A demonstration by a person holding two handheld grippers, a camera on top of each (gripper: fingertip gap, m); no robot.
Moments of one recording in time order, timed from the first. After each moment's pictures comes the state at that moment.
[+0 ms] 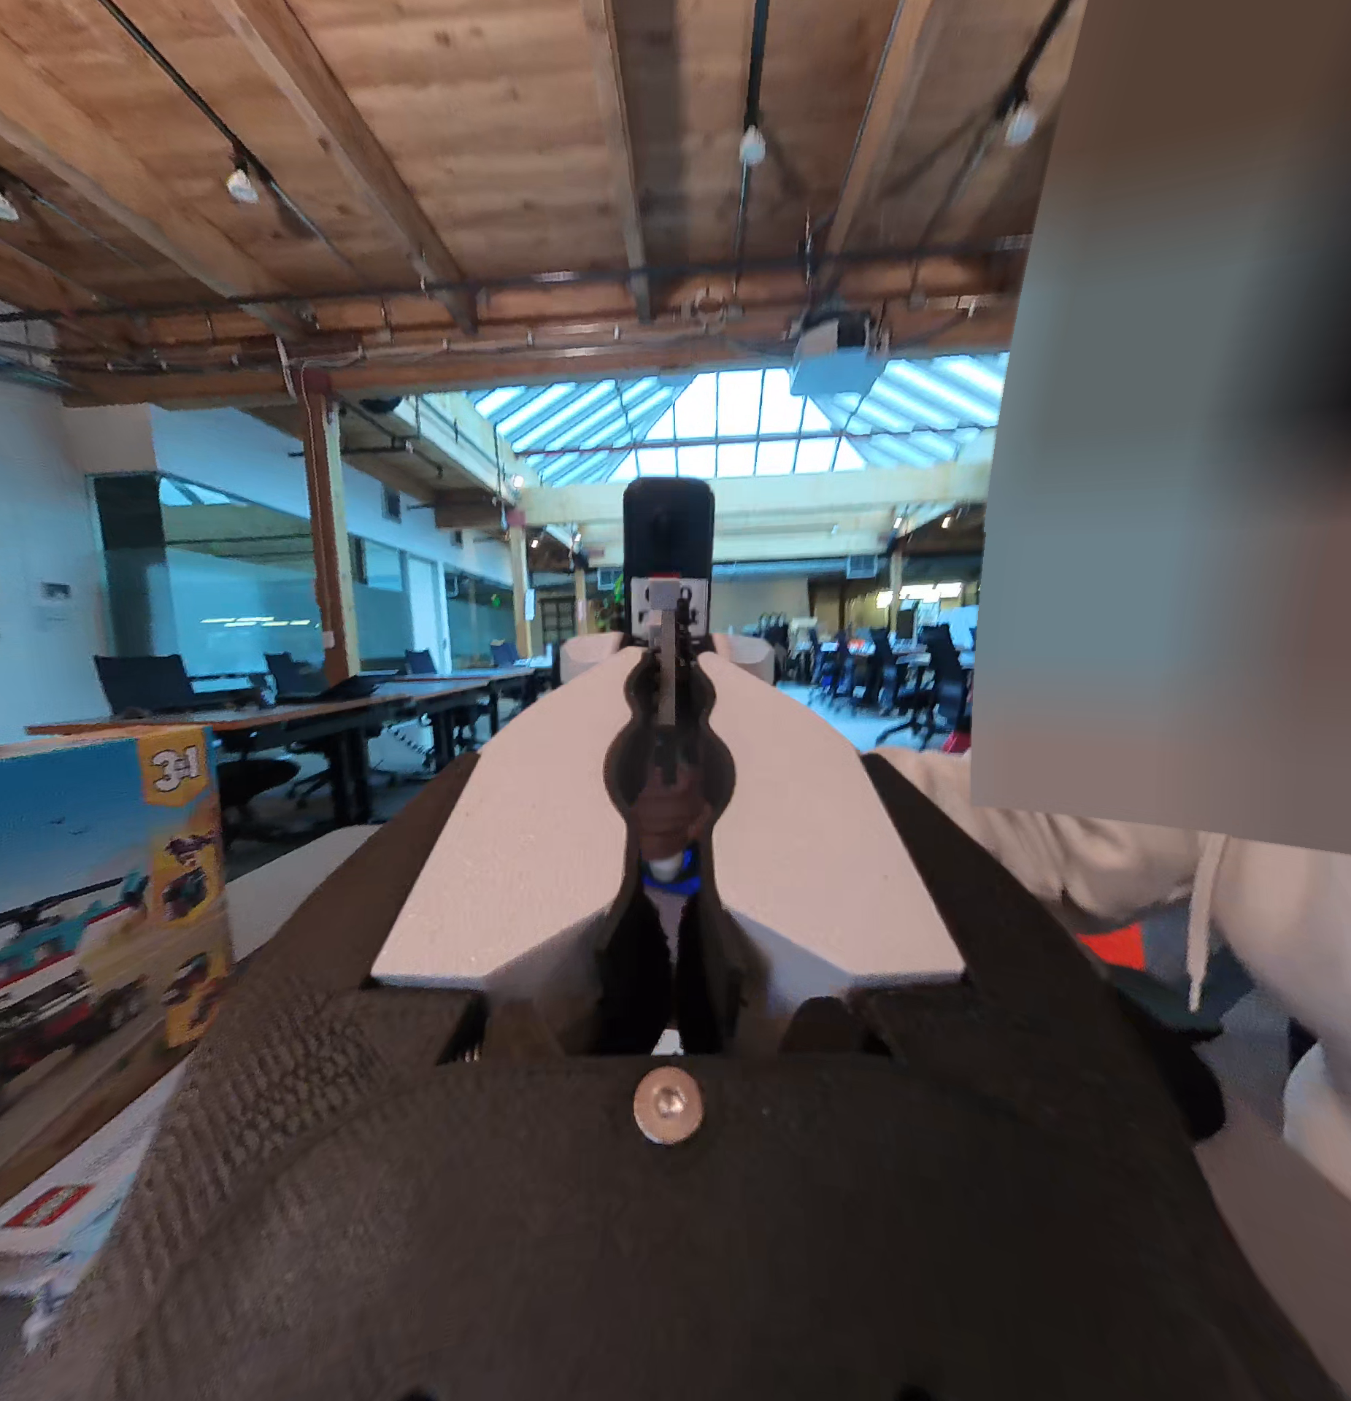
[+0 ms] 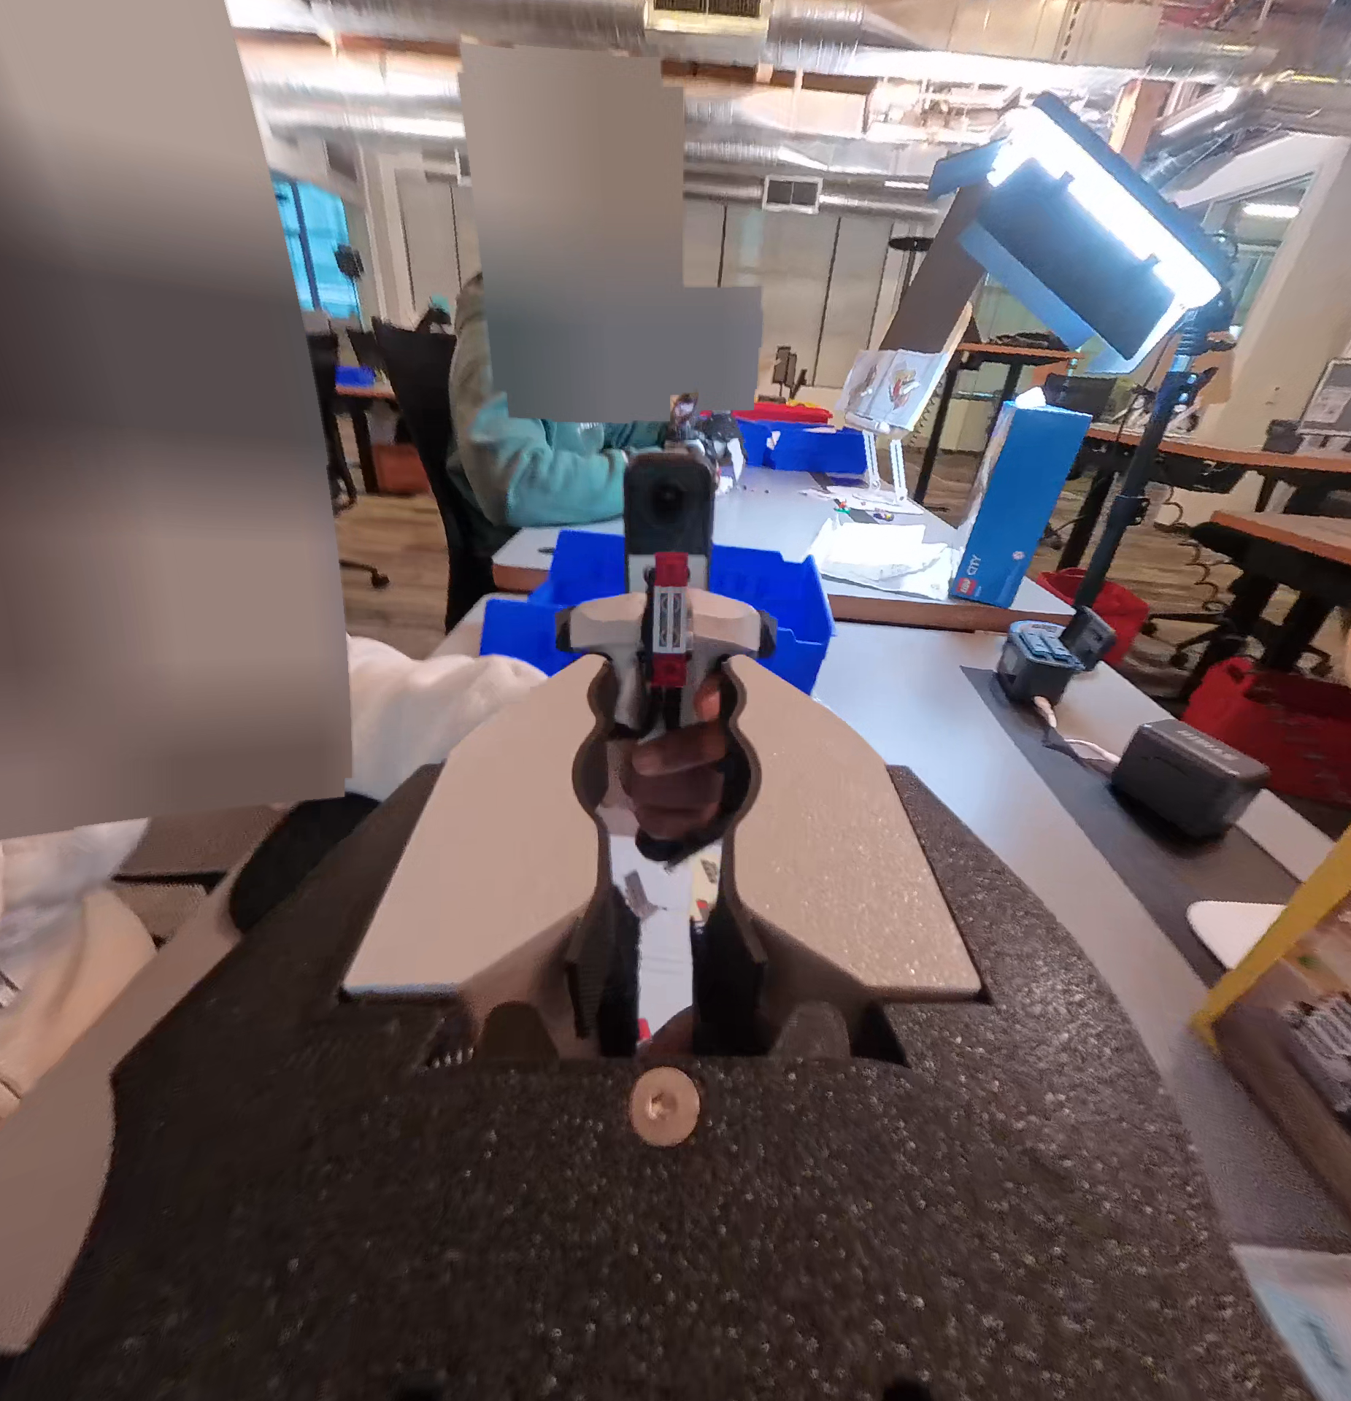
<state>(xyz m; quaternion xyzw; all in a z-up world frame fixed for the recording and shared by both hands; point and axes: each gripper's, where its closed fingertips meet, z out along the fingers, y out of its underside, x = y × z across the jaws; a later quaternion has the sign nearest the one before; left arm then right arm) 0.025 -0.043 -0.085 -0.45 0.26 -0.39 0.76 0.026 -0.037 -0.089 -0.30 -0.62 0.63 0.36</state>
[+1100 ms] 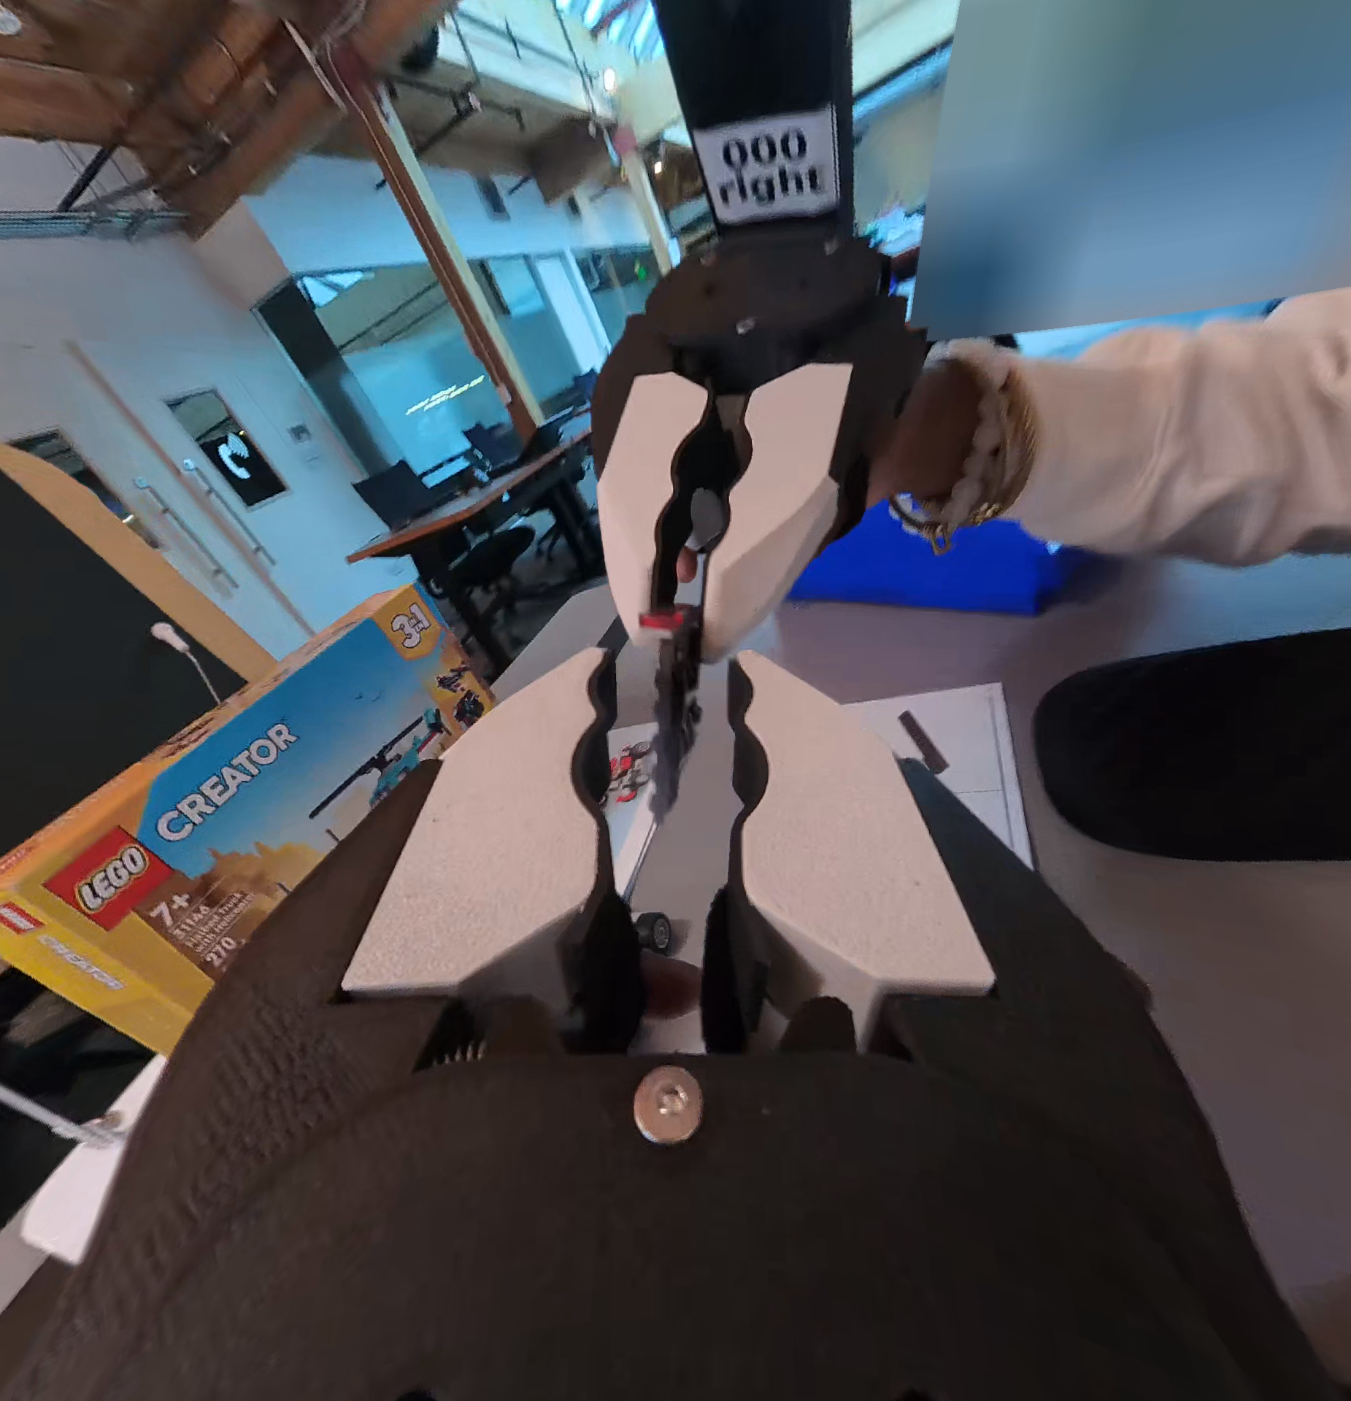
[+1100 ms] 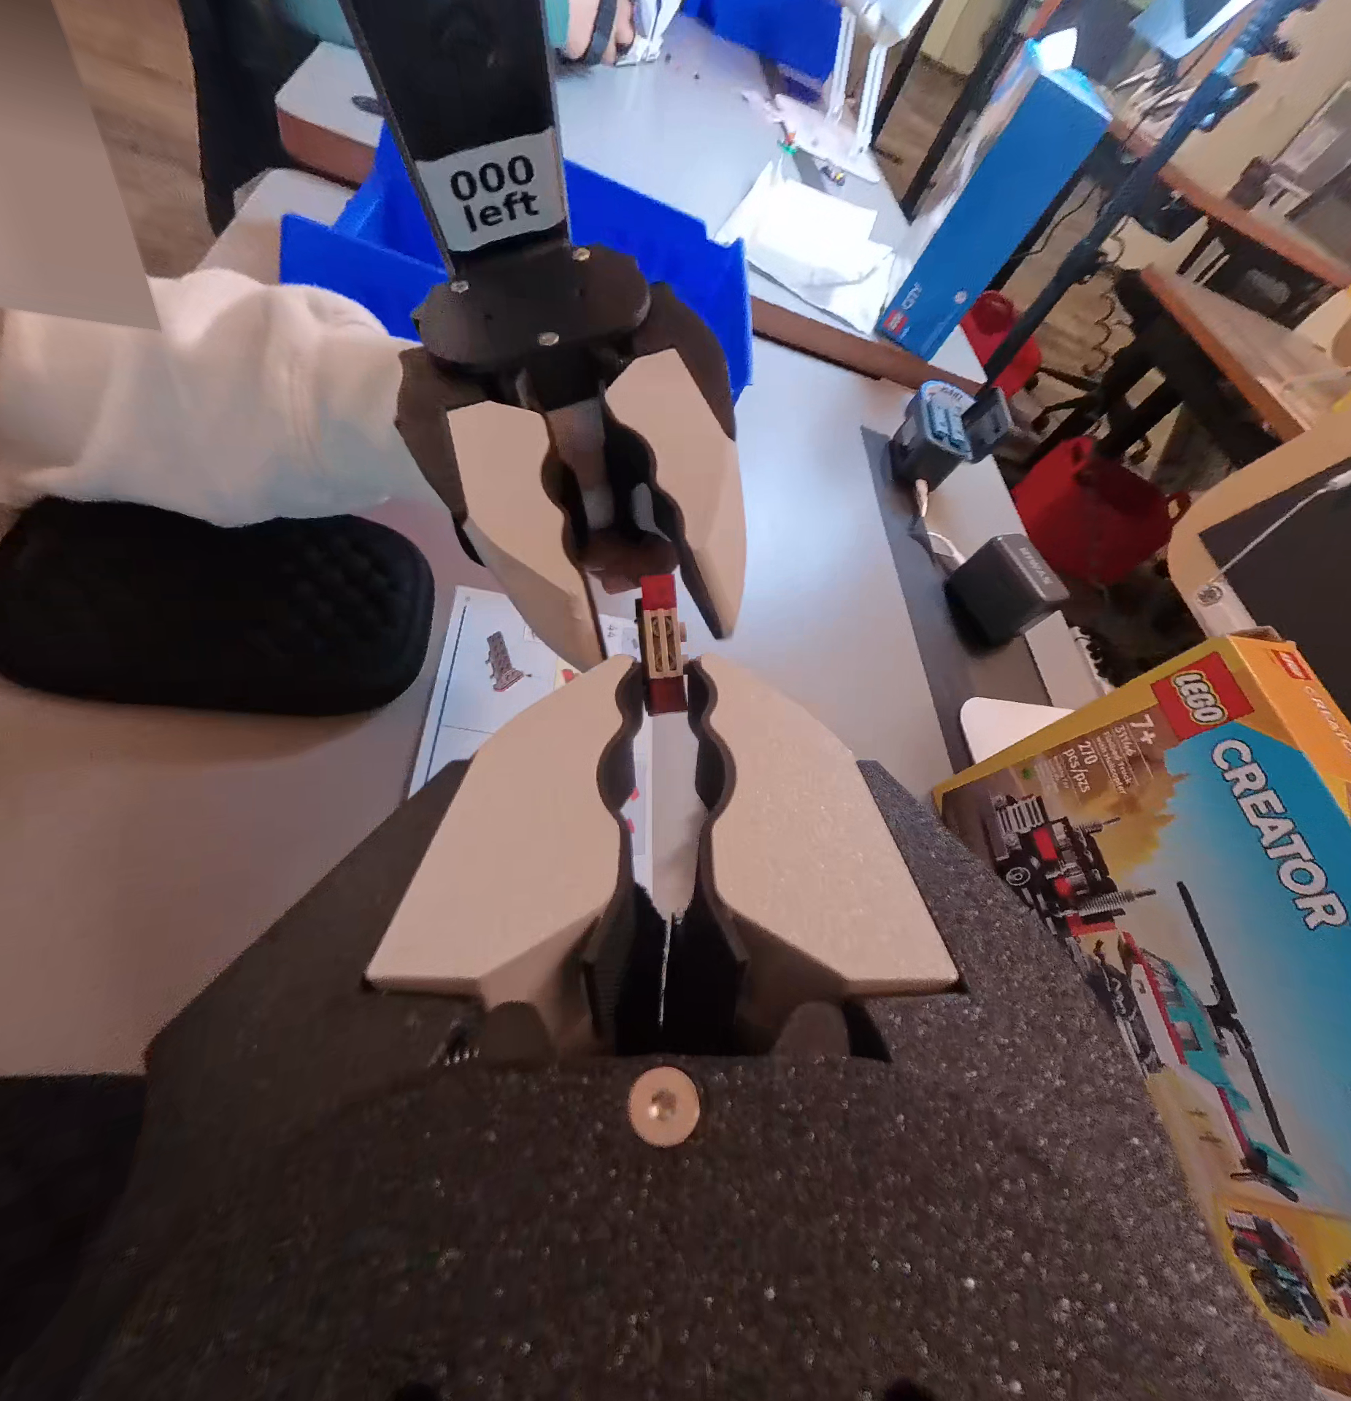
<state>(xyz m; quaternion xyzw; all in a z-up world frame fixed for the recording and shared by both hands) 0.020 -0.012 -0.117 -0.59 0.37 -0.11 0.71 0.013 -0.016 -0.118 -0.34 -0.77 0.38 0.39</state>
